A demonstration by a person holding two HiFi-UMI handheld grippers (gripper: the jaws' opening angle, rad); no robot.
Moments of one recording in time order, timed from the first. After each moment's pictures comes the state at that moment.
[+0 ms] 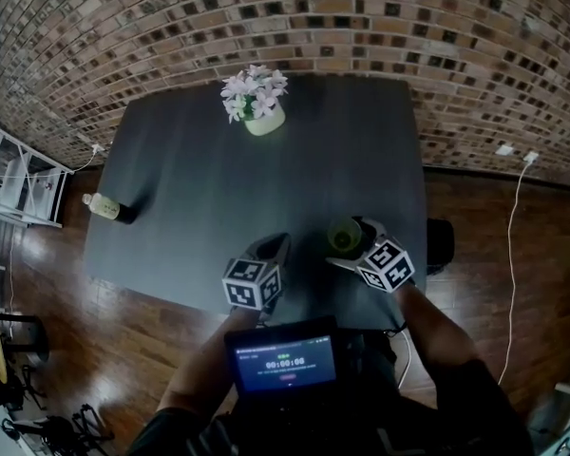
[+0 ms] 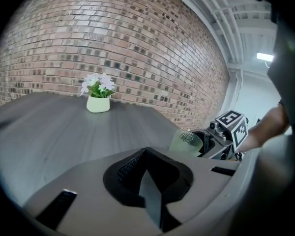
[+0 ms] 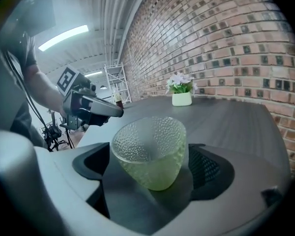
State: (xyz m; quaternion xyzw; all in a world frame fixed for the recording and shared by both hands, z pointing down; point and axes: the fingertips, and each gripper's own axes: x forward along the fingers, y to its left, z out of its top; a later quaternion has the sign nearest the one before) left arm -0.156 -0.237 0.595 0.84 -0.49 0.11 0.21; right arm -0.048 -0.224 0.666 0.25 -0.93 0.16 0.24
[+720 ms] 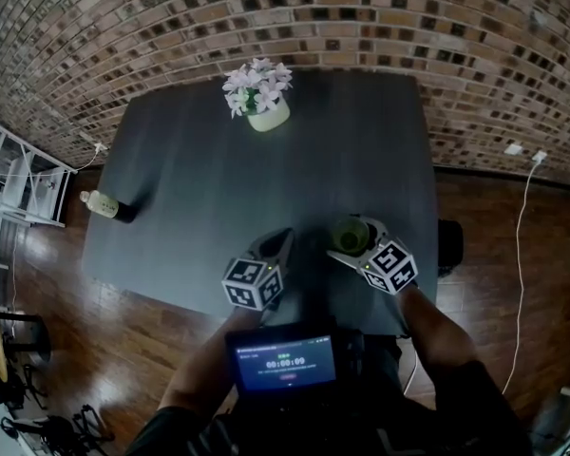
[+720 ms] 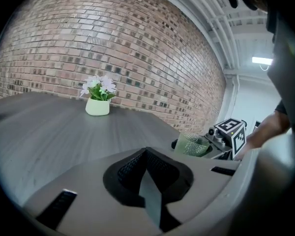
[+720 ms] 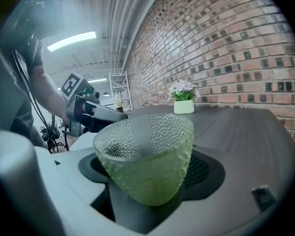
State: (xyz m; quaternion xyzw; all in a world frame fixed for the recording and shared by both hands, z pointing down) left arm -0.157 -0.246 0.607 0.85 -0.48 0.07 0.19; right arm -0.062 -0.235 0.672 0.25 -0.94 0.12 0.18
